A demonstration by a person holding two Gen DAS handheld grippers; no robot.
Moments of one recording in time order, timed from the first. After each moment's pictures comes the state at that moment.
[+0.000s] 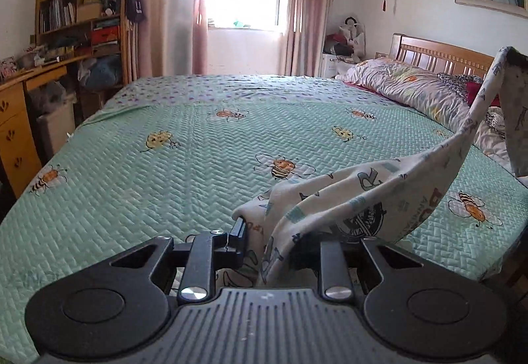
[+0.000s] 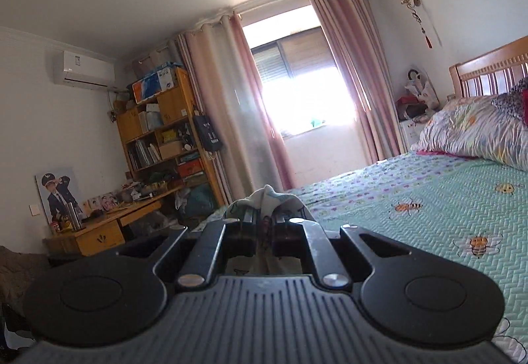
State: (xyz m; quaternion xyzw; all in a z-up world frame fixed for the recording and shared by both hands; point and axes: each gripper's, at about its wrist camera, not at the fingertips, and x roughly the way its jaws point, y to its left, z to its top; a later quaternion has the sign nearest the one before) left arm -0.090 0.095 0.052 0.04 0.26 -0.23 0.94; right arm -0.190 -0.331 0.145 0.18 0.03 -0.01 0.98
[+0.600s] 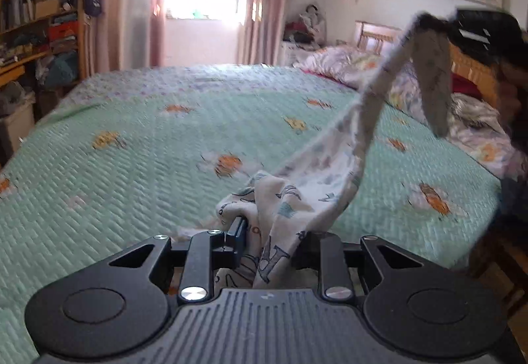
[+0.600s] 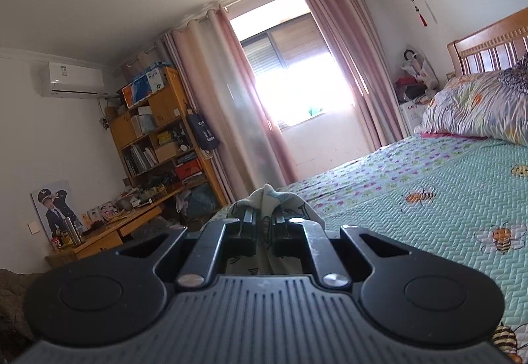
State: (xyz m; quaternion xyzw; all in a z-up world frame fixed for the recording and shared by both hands) left arm -0.107 0.029 0.032 0.05 0.31 -0.32 0.90; right arm -0.117 -0.333 0.147 0.21 0.04 0.00 0.98
